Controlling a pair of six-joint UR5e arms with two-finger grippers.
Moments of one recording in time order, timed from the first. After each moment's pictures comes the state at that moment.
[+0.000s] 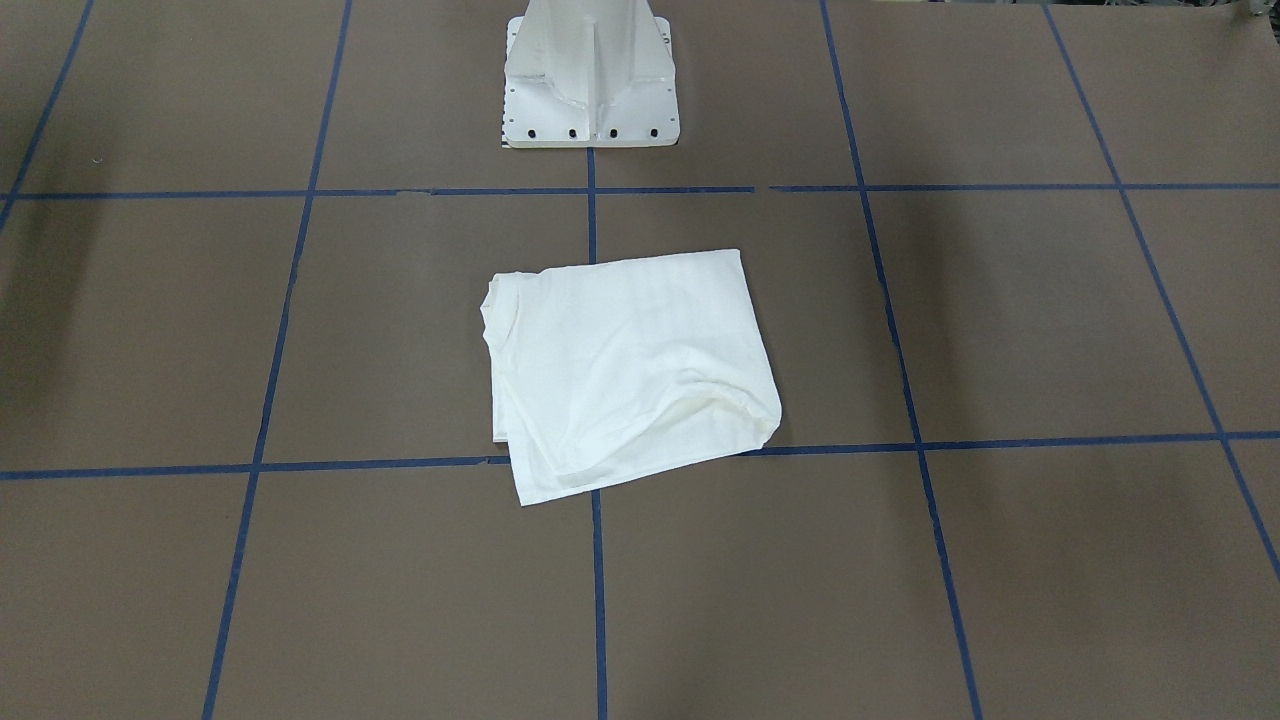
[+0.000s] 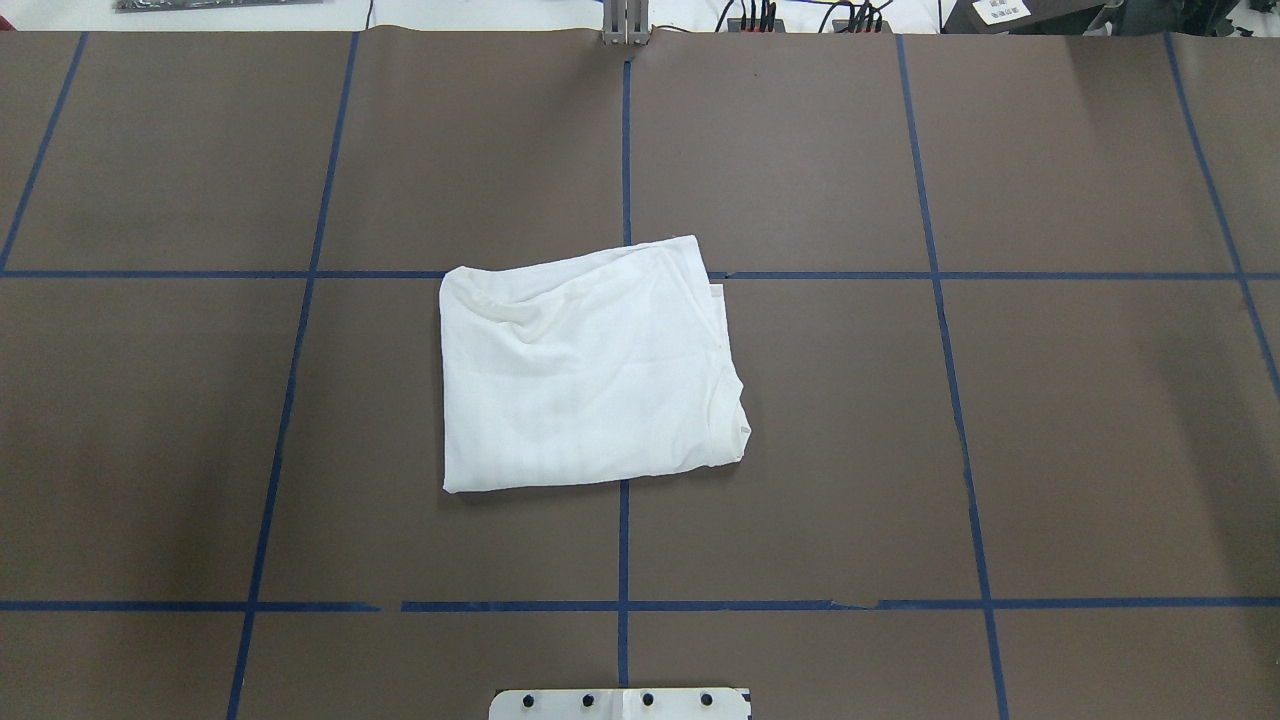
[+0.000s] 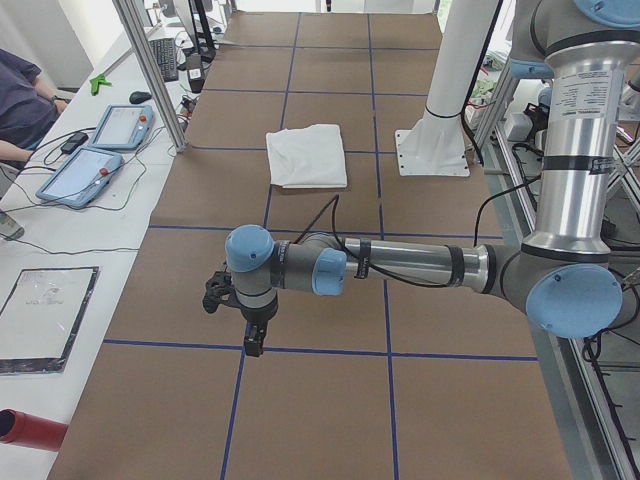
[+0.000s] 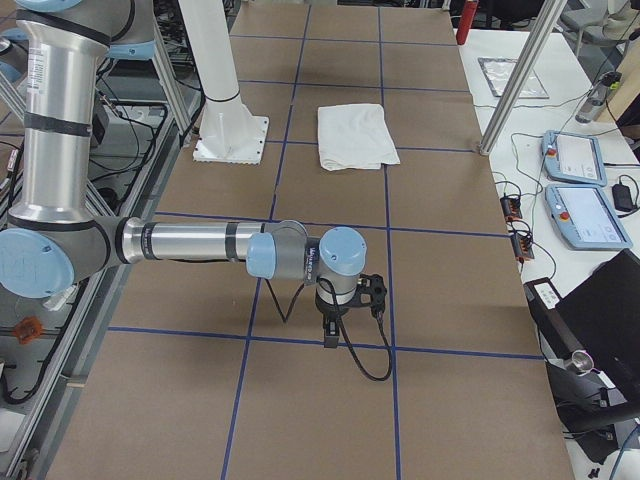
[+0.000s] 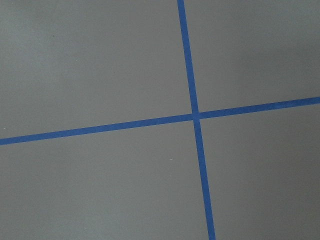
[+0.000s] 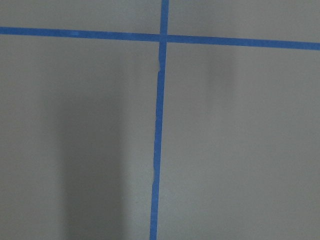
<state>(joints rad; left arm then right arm) -1.54 -1.60 -1.60 -1.62 -2.27 0.04 1.54 -1.73 1.76 -1.65 2.32 -0.05</state>
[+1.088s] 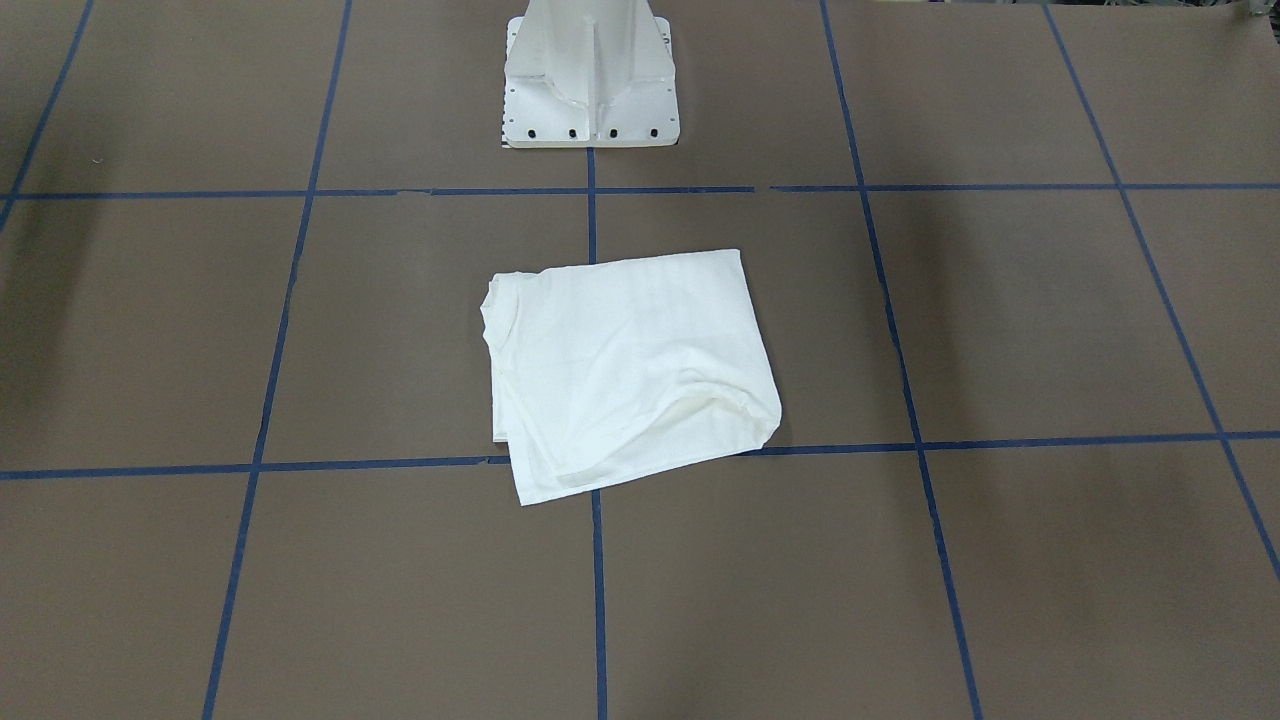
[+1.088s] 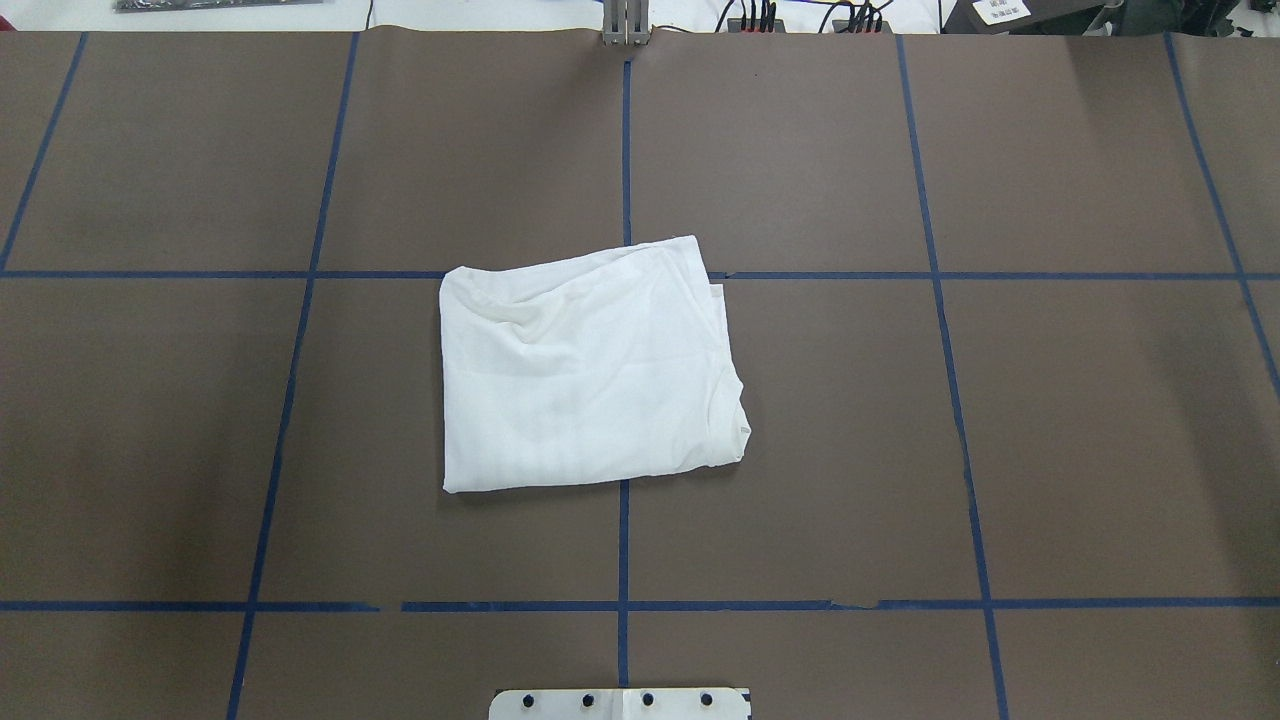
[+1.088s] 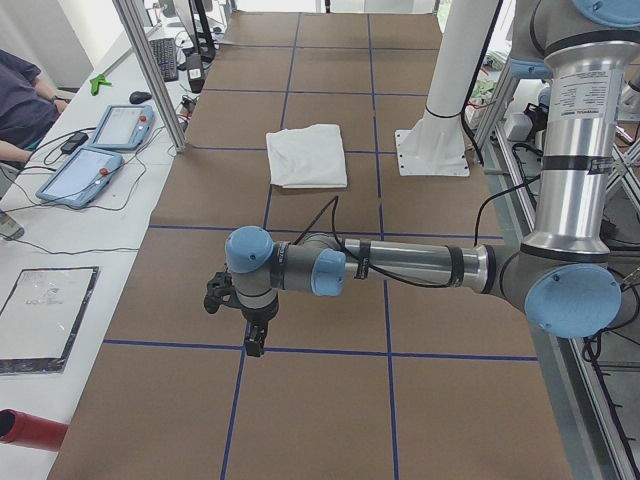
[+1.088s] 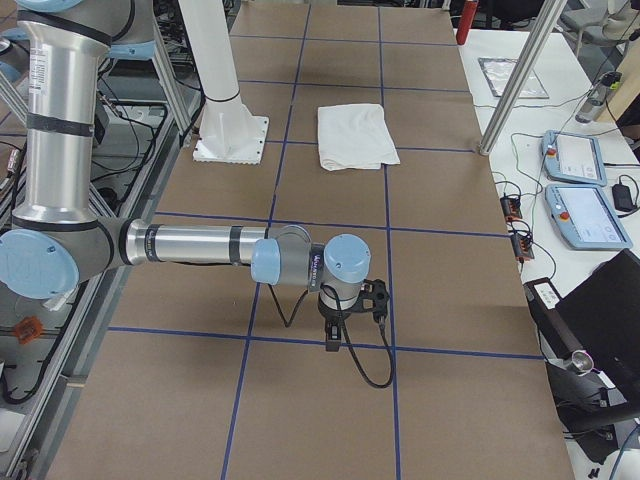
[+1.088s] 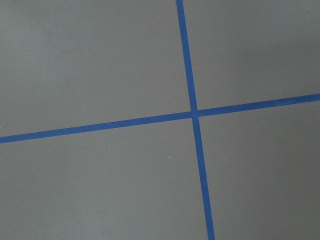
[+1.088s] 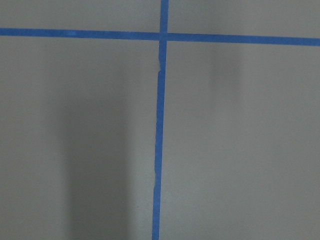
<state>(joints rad) -1.53 -1.60 -1.59 -1.62 -2.27 0.04 1.54 -1.71 1.72 -1.63 2.34 -0.04</state>
